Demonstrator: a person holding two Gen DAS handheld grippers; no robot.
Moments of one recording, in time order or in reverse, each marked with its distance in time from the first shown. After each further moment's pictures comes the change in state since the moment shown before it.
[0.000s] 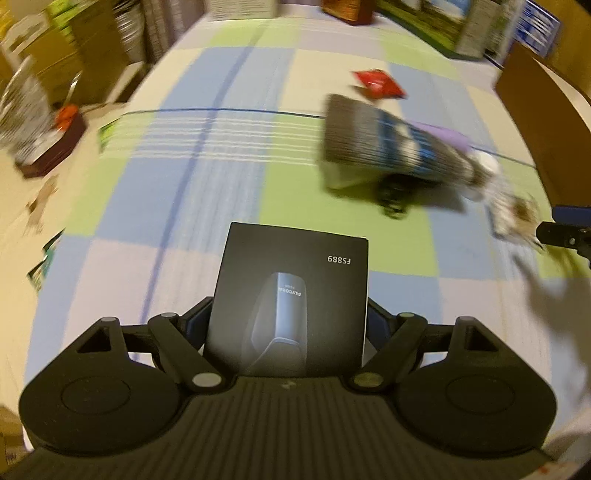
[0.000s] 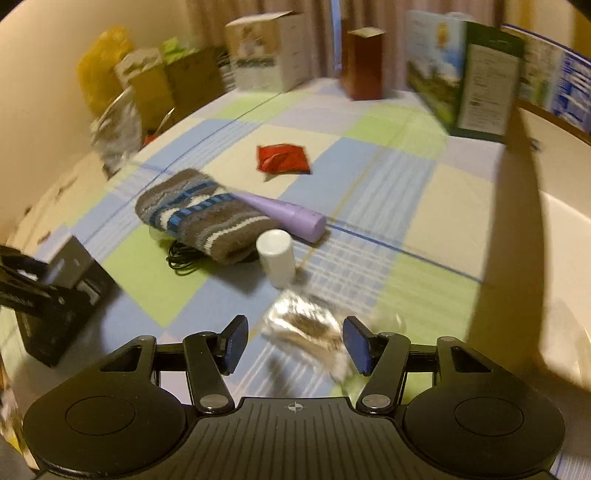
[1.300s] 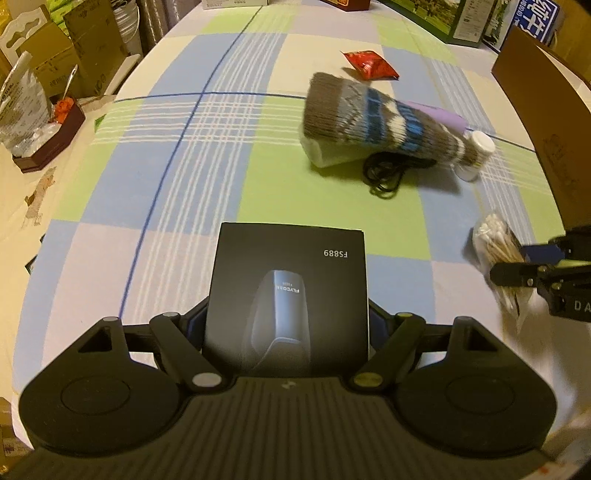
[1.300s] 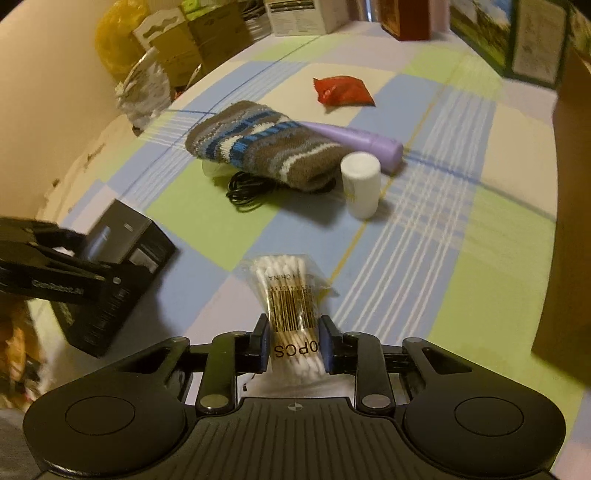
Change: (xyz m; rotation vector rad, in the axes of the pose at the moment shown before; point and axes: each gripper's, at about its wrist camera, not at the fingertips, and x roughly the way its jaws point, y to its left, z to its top) left arm 0.007 -0.020 -0.008 0.014 0.035 0.000; right arm 0.004 0.030 -0.033 0.130 0.125 0.116
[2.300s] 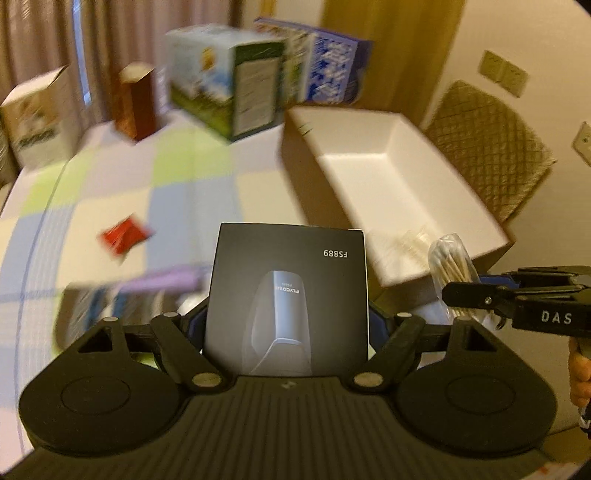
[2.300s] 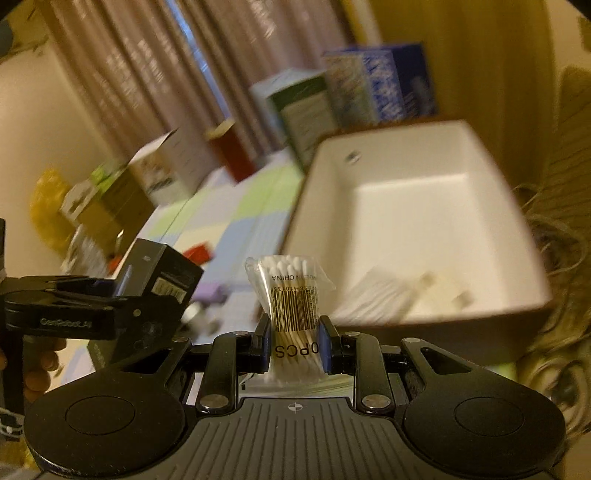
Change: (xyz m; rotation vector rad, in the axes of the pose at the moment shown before) left arm -0.094 -0.208 0.090 0.300 -0.238 -0.318; right arm -0.220 -0.129 -0.031 0.349 -0.422 -0.179
